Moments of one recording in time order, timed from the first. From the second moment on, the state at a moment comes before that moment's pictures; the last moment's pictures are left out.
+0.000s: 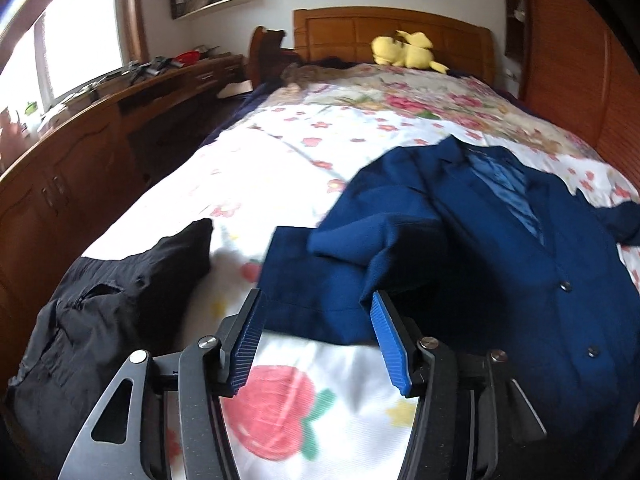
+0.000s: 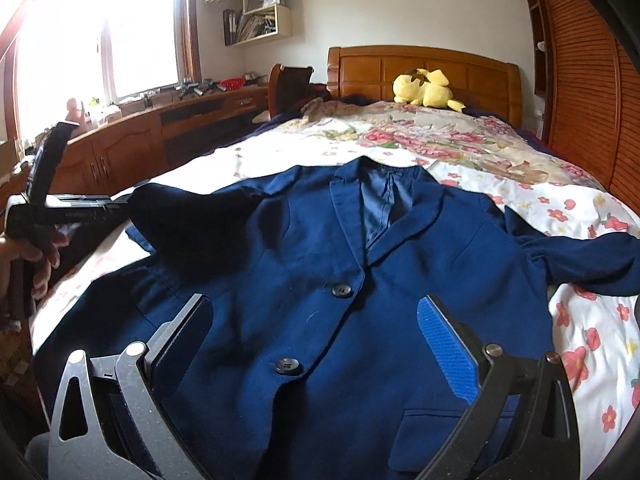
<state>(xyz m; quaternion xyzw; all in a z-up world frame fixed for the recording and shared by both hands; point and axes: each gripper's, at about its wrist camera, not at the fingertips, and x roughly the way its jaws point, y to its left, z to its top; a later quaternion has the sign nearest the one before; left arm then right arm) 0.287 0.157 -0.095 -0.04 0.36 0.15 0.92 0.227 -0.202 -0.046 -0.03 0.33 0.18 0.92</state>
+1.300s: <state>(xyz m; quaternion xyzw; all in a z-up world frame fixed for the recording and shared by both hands) 0.337 0.133 -0.053 -0.05 0.34 0.15 0.93 0.228 -0.202 -0.065 -0.04 0.35 0.18 0.92</state>
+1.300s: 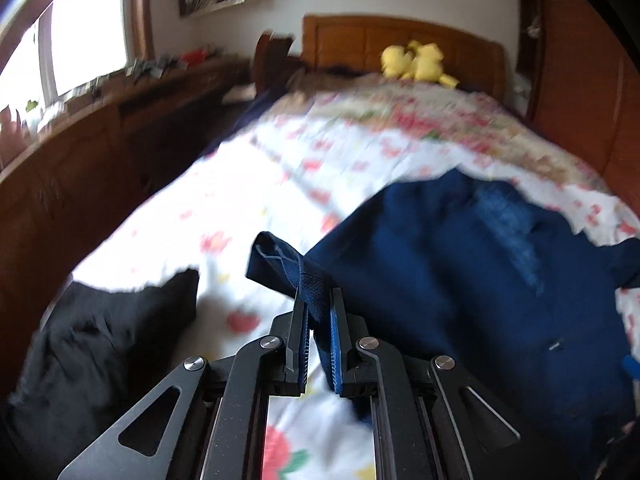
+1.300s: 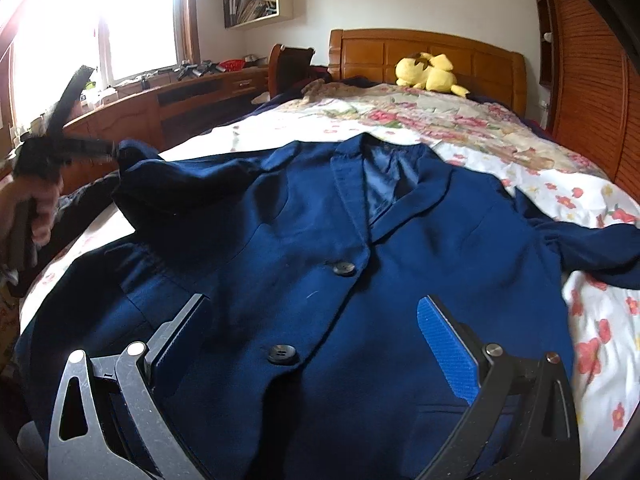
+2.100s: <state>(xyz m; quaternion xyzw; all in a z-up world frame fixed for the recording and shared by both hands) 0.251 -0.060 0.016 0.03 0.27 0.00 0.96 0.193 -0.331 -0.018 0.02 0.31 0.10 0.95</state>
